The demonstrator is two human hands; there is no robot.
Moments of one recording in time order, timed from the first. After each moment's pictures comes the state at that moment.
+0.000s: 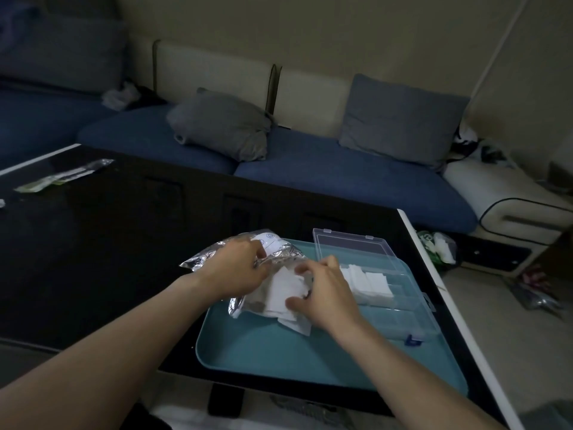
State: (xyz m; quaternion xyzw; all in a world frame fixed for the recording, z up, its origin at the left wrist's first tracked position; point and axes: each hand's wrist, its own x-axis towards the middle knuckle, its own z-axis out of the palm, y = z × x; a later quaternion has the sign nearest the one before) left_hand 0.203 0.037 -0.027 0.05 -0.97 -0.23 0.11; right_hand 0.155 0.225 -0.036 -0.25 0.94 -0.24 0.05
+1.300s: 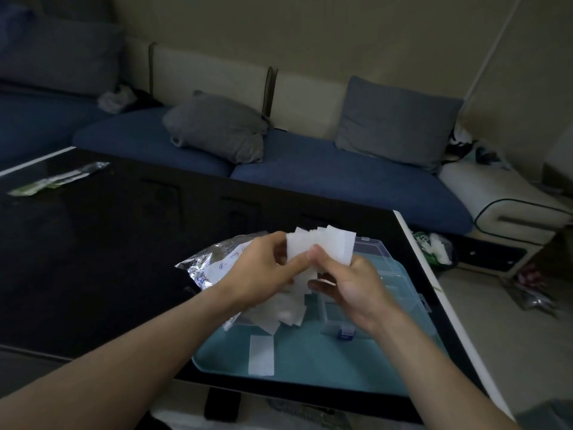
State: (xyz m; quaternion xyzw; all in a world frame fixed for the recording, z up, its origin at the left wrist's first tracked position) left_hand 0.219 0.094 0.005 0.03 -0.81 -0.57 0.13; right_hand 0.153 0.251 0.004 -0.12 0.67 -0.70 0.22
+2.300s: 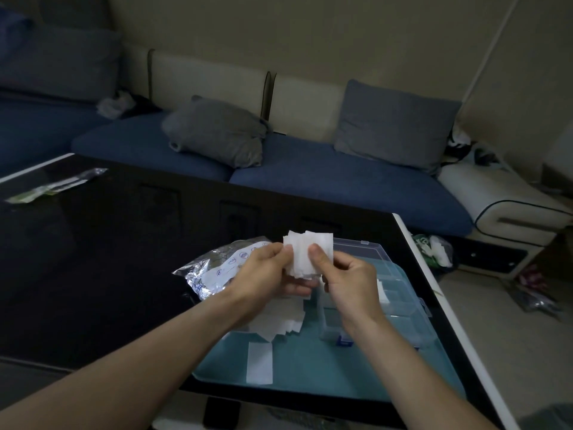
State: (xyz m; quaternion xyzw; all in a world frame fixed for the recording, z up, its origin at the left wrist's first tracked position) left_hand 0.209 0.111 0.006 0.13 -0.58 -0.80 0.05; right_hand 0.159 0.240 -0.001 -0.11 0.73 -0.68 0.04
